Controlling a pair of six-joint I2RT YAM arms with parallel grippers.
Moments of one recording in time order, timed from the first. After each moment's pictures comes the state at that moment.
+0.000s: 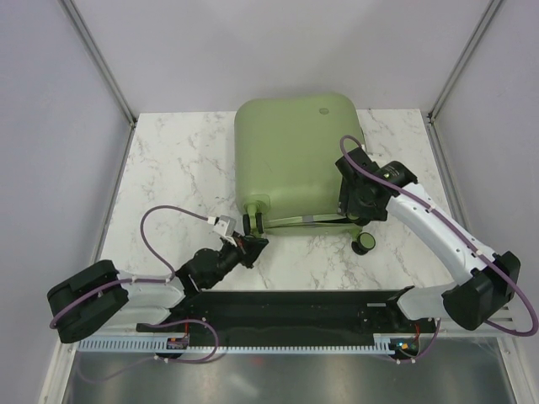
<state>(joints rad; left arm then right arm) -0.99 1.16 0.05 1.05 -0.22 -0.55 0.56 1.34 1.32 -1.20 0.34 0.73</state>
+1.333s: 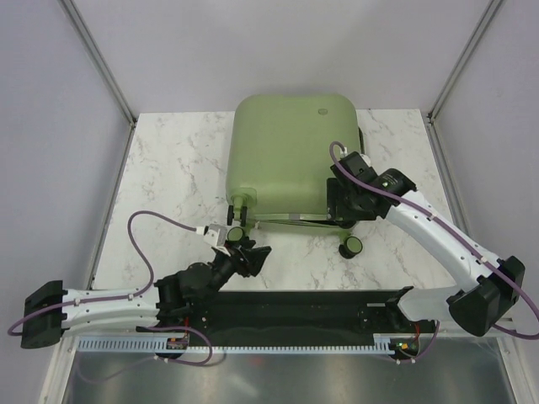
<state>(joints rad) -1.29 0.73 0.18 0.52 -0.60 -0.56 0.62 1.30 1.28 -1.09 0.22 0.60</state>
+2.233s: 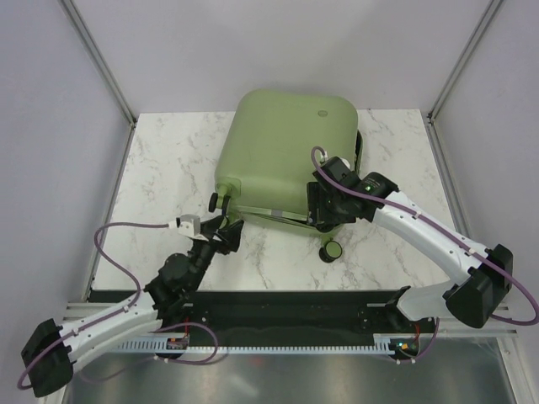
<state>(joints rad) -0.99 0.45 0.04 0.58 -0.58 -0.34 0.74 1.36 1.28 -0.98 0.15 0.66</state>
